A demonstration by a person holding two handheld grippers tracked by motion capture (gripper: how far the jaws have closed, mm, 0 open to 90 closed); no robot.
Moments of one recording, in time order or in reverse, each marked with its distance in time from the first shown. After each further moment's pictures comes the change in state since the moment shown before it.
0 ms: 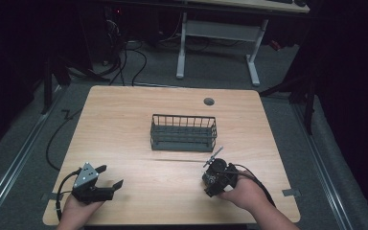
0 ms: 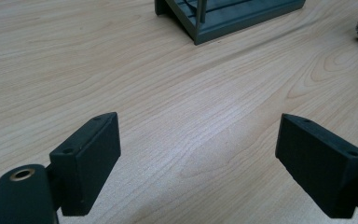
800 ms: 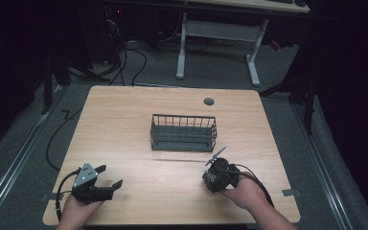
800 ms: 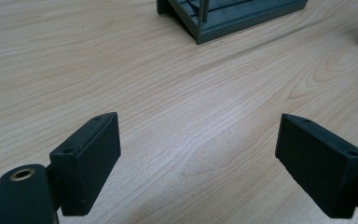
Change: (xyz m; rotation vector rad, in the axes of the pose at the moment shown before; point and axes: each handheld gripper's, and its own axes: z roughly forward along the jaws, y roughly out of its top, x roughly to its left) left arm 0.001 -0.001 0.000 0.000 0.003 -0.004; right arm -0.007 -0.004 0.001 -0.043 0.003 0.032
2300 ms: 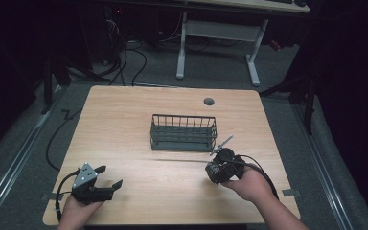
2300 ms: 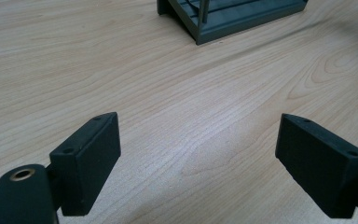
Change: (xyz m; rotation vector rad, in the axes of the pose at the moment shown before) left arm 0.000 -0.001 -0.001 -0.005 -0.001 -0.012; right arm -0.015 0.010 -0.030 -0.013 0.013 0.026
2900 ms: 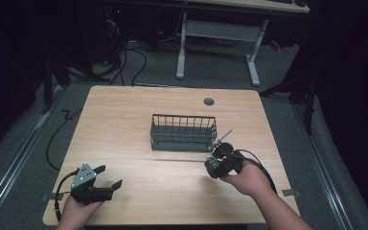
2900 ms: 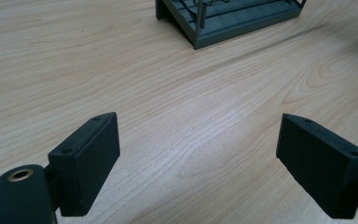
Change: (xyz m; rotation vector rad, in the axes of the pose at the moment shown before) left arm 0.000 0.002 -0.003 -0.013 -0.009 -0.001; right arm -0.006 0.014 -0.006 0.002 0.017 0.033
